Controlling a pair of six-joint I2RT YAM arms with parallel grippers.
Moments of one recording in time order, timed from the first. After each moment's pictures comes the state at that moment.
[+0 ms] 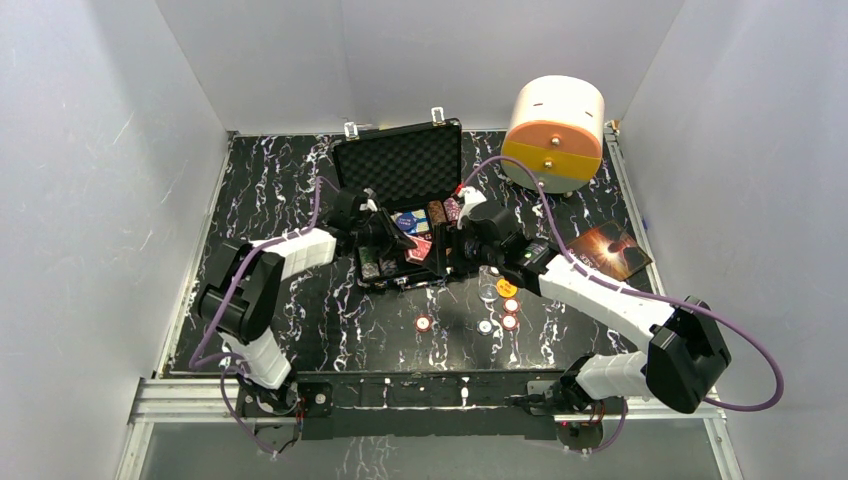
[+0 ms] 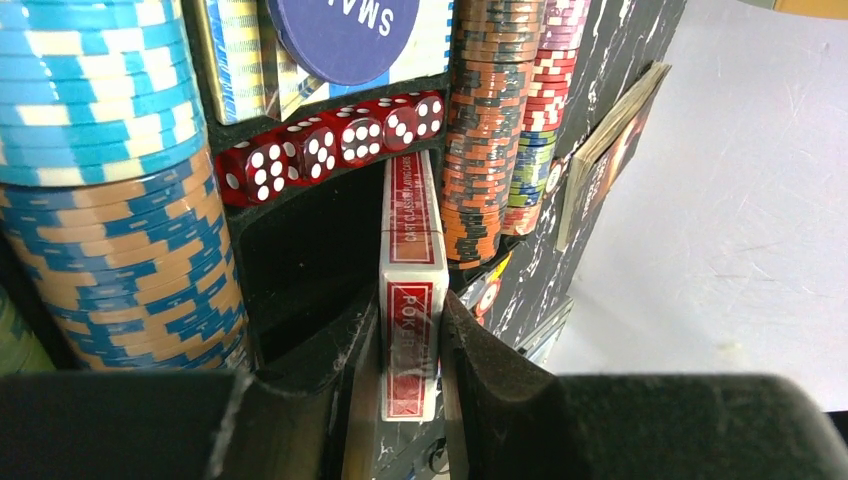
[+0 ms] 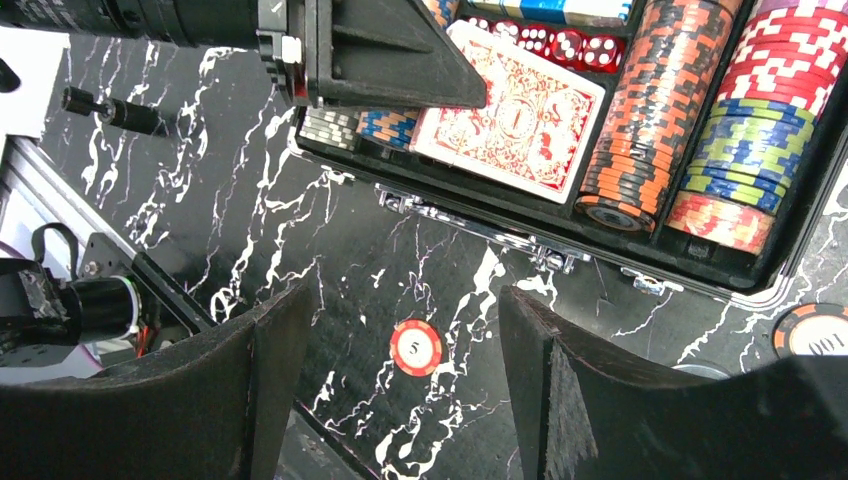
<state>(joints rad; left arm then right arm) -0.44 1.71 0.91 0.03 0.45 -1.02 0.79 1.29 0.91 -0.22 -0.12 0.50</state>
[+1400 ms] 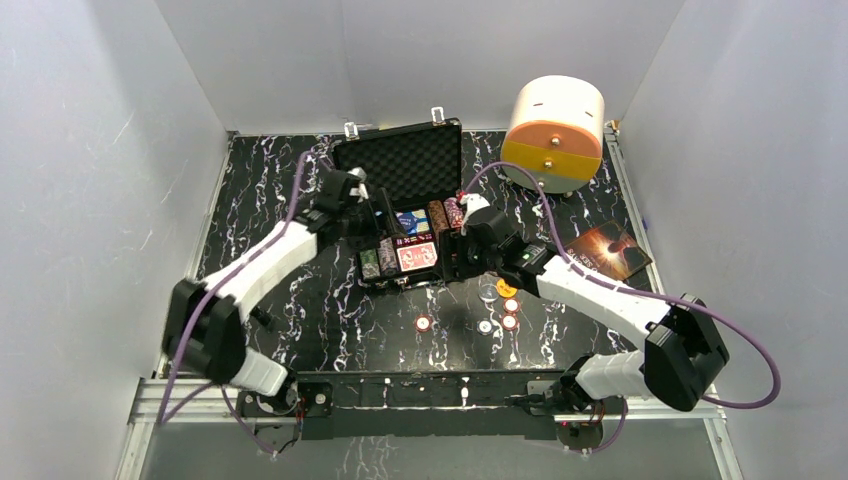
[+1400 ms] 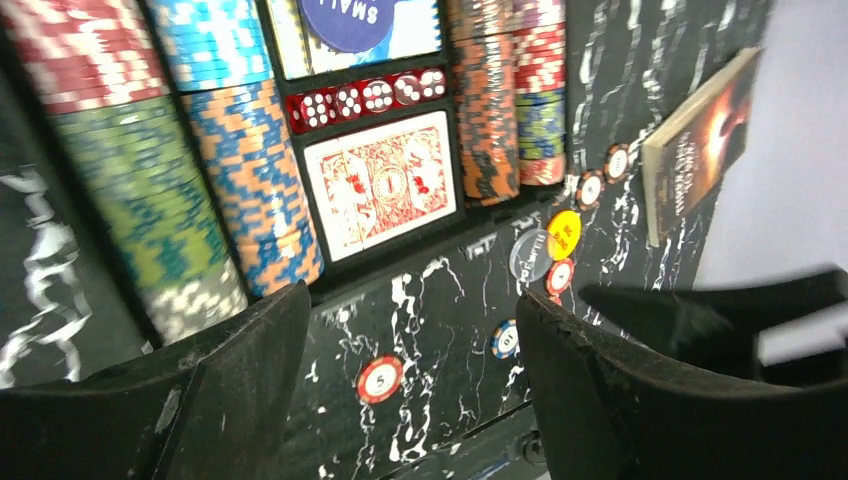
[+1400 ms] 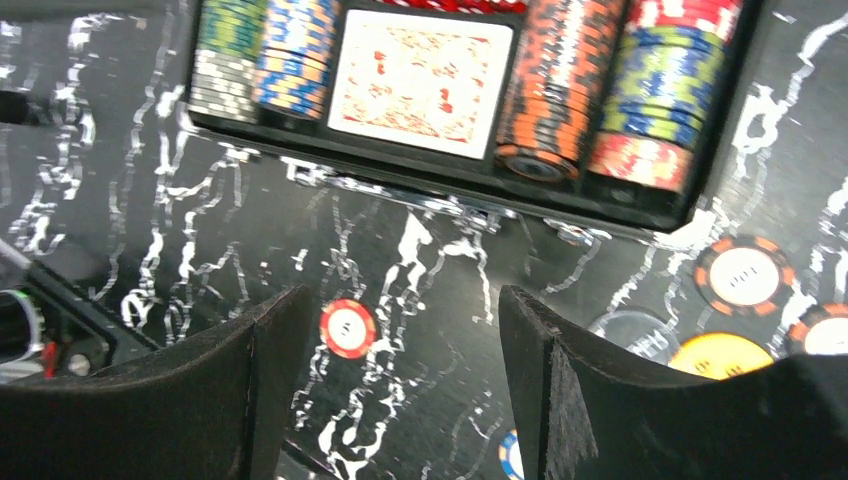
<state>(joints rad) -0.47 1.53 1.11 -0.45 0.22 -0.76 0.79 1.30 0.89 -0.28 -0.04 0.47</state>
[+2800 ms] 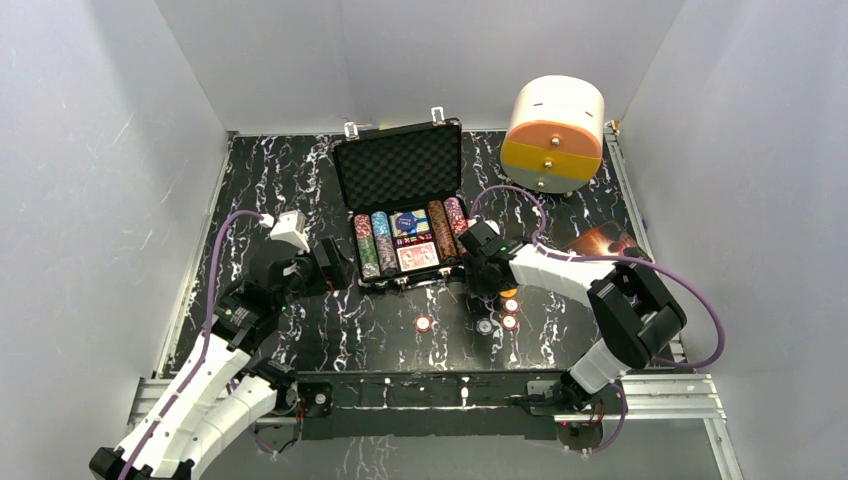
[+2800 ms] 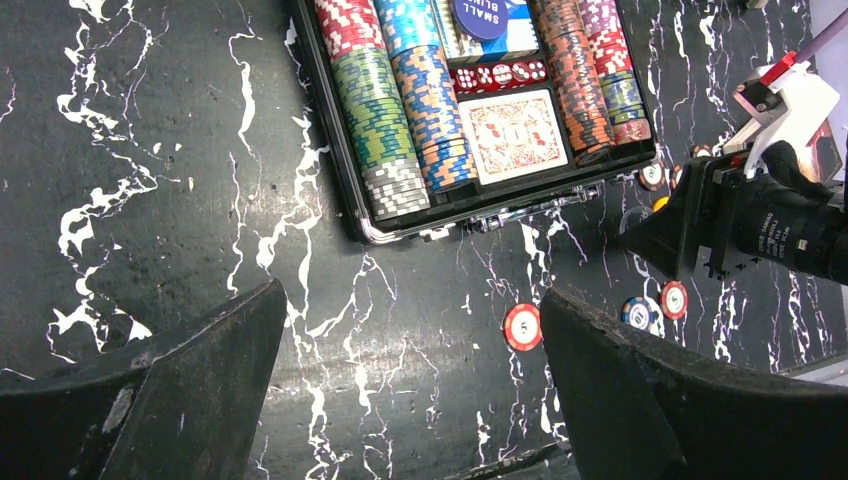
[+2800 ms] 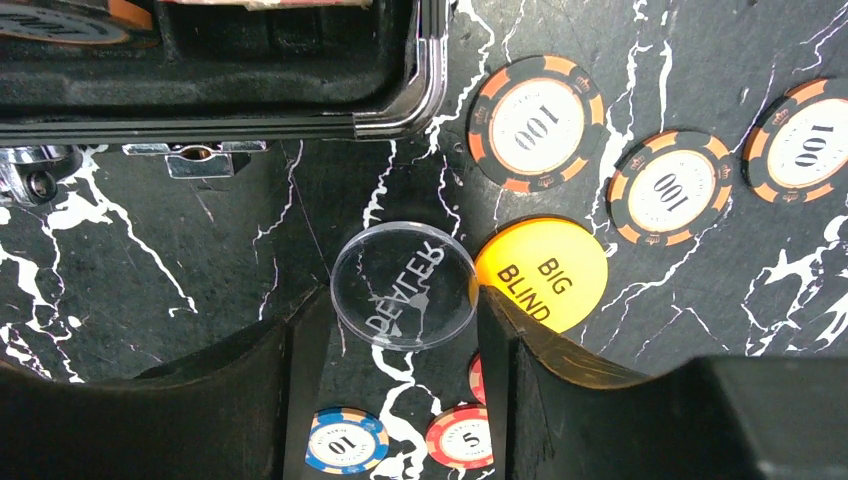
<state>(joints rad) -0.47 0.66 0.70 -0.60 -0.09 -0.54 0.73 1.56 0.87 -0.54 0.22 0.44</state>
